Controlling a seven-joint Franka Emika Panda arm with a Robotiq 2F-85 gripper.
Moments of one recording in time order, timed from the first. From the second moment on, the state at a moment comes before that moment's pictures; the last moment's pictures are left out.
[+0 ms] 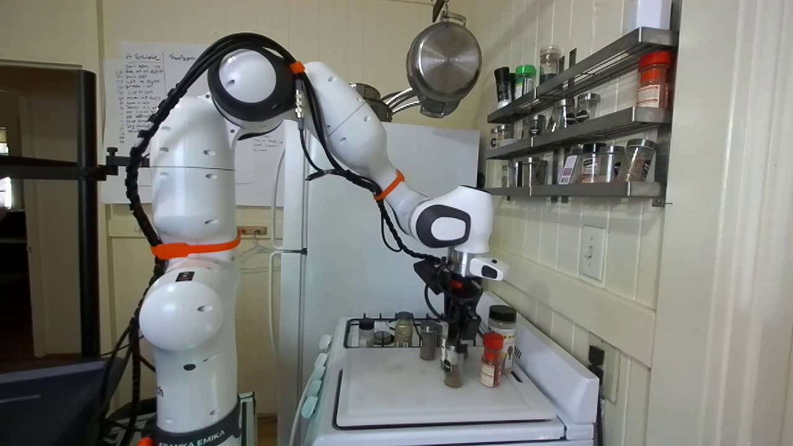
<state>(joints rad) -0.04 -0.03 -0.02 -2.36 0.11 2.31 0.03</state>
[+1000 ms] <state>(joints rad) -0.03 -0.08 -0.01 -2.37 0.10 2.31 -0.17</state>
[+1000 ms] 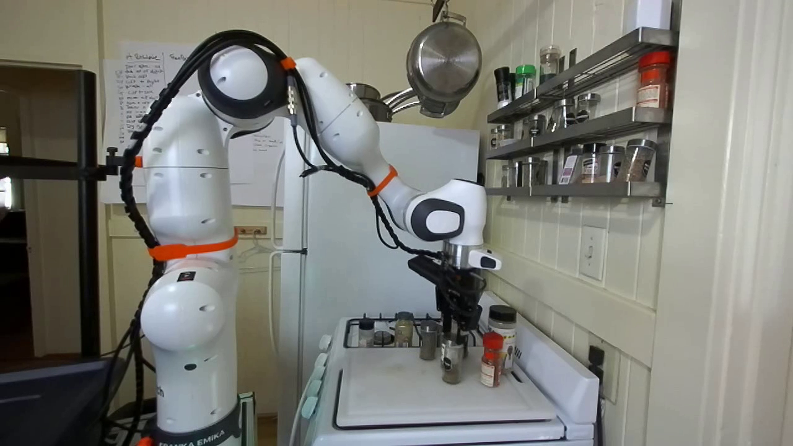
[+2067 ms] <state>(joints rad) -0.02 -0.11 0.00 -2.38 0.05 2.31 -0.16</state>
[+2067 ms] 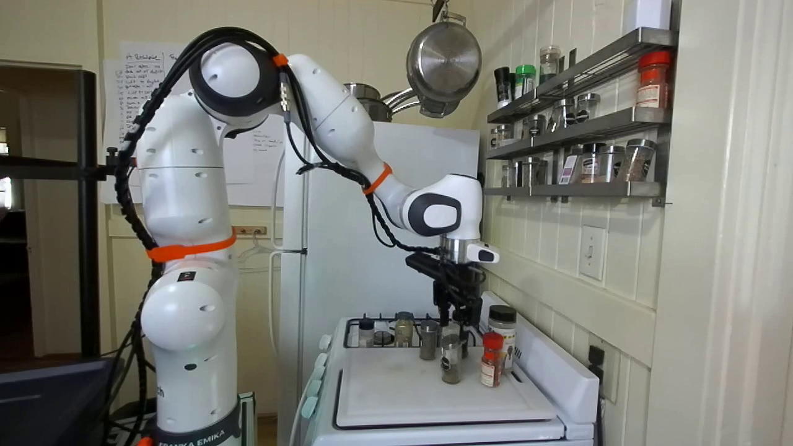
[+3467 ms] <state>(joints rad) -0.01 -0.20 0.03 -2.42 -0.09 2.29 0.02</state>
